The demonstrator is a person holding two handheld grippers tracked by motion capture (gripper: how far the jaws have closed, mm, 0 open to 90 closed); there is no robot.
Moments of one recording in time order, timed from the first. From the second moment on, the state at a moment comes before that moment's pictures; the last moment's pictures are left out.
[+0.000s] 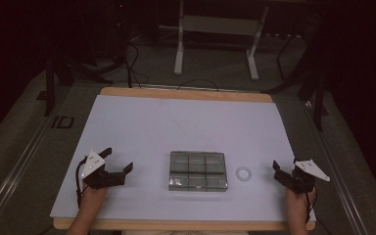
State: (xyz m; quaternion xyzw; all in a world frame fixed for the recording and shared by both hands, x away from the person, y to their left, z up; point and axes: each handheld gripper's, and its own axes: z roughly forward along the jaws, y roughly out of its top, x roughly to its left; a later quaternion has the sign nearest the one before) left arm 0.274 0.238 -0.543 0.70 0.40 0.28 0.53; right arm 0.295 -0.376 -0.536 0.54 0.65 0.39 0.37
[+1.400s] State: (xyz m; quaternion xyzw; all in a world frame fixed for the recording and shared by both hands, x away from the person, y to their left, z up) left arm 0.279 0.240 -0.533 0.67 0.44 0.23 0.55; right arm 0.297 -0.383 -0.532 0.54 0.64 0.43 0.34
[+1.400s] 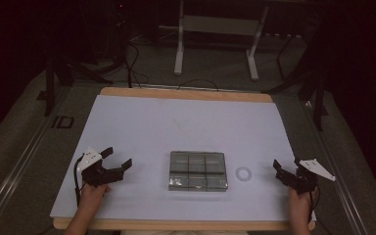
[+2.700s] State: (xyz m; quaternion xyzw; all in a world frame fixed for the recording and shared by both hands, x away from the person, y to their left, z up) left arm 0.288 0.198 -0.504 0.80 0.28 0.11 0.52; right arm 0.305 -0.330 -0.500 0.34 0.77 0.51 0.18
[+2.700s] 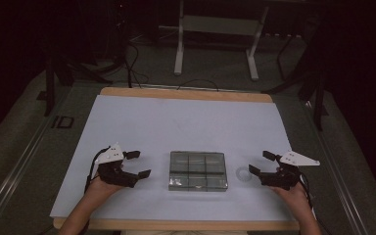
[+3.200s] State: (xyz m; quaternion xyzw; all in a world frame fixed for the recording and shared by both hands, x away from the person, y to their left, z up) left arm 0.288 0.169 -0.514 0.85 0.22 0.07 0.47; right arm 0.307 -0.294 -0.514 0.23 0.84 0.48 0.11
